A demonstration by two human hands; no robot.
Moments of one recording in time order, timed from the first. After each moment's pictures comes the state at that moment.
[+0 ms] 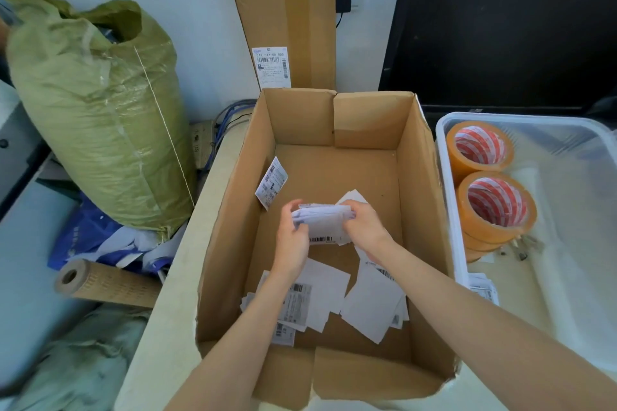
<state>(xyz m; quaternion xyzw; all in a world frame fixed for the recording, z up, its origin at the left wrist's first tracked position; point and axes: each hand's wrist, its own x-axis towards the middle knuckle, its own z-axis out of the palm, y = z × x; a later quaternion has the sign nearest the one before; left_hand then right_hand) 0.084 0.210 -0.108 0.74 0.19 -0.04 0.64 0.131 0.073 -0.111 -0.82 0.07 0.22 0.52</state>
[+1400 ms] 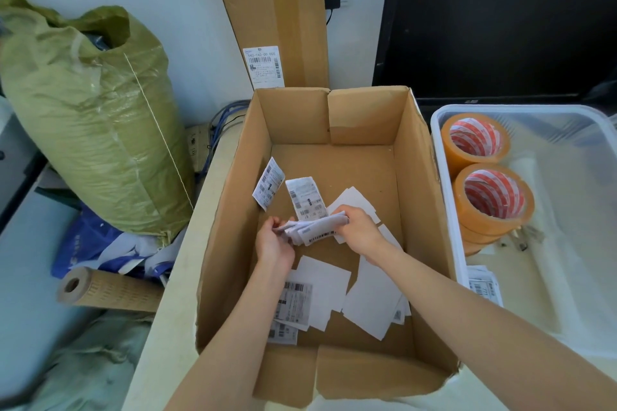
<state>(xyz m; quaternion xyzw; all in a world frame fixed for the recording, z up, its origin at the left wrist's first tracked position) 0.103 0.226 -0.114 0.30 0.47 -0.01 0.83 0.126 0.074 -0.120 -0.85 0.03 0.25 0.46</state>
